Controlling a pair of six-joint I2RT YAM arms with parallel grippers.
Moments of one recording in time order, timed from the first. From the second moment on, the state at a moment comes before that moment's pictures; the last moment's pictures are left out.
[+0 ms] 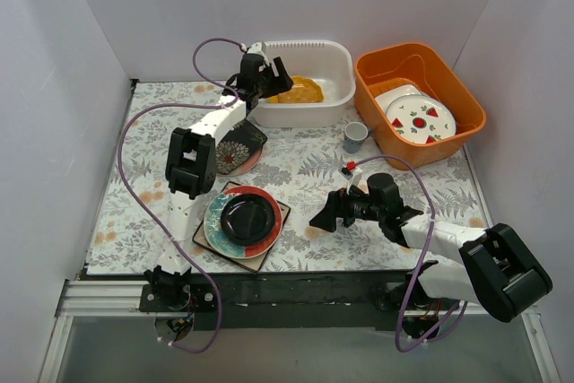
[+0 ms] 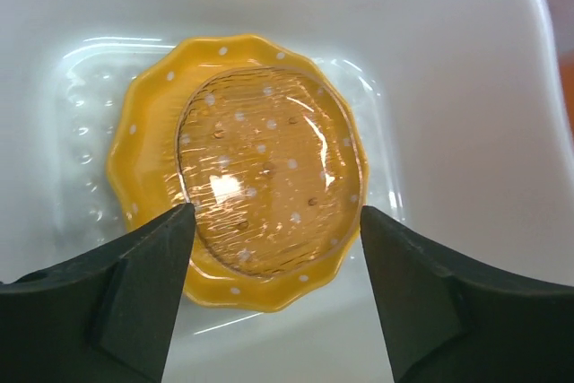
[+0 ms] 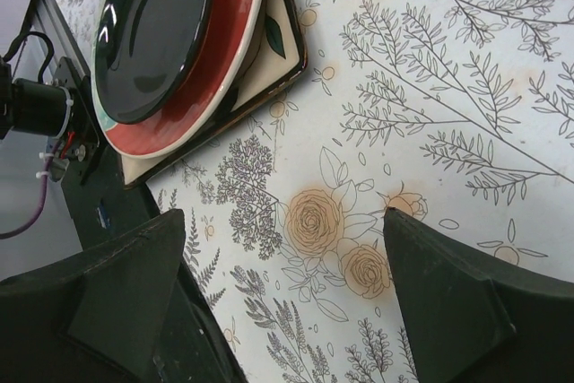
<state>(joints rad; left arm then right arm) -0.36 2.40 2.08 -0.08 0.08 -0.55 0.56 1.22 0.32 0.40 -0.60 0.44</state>
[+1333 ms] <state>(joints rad) -0.38 1.72 1.38 0.02 0.11 -0.62 0.58 1.19 0.35 0.34 -0.59 0.45</state>
